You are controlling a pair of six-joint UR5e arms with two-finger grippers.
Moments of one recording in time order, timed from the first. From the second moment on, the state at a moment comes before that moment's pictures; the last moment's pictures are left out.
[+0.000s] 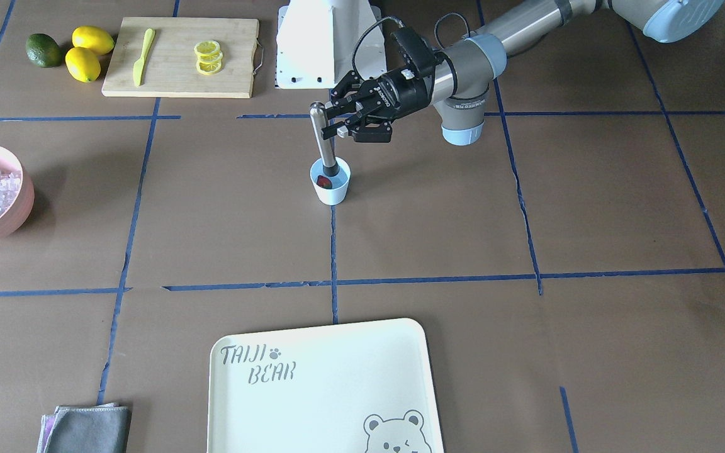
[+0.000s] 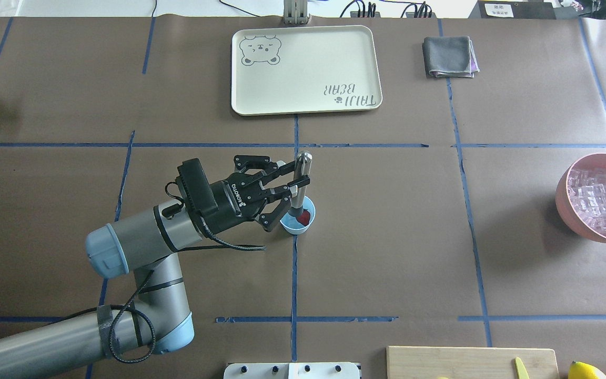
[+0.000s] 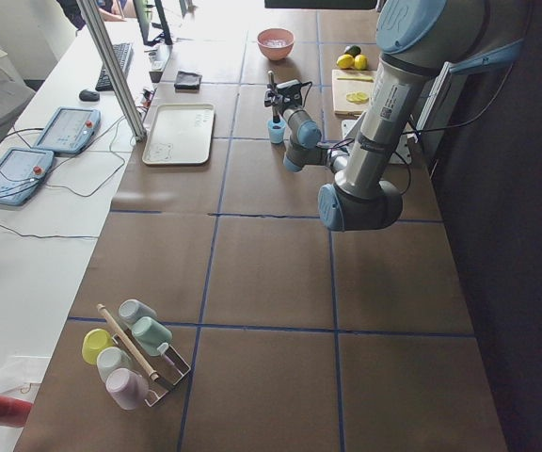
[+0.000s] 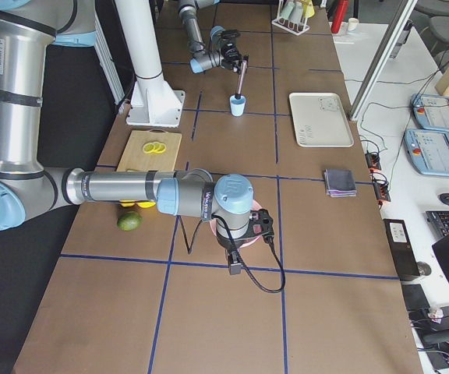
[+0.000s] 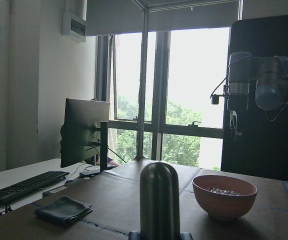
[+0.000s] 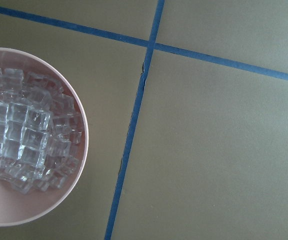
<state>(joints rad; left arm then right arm) -0.38 -2.15 -1.37 -3.46 -1.40 -0.29 1.62 -1.74 1.81 -1.68 2.30 -0.27</state>
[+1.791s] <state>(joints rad) -0.42 -2.12 -1.55 -3.17 -1.40 -0.37 1.62 -1.74 1.81 -1.68 2.30 -0.27</state>
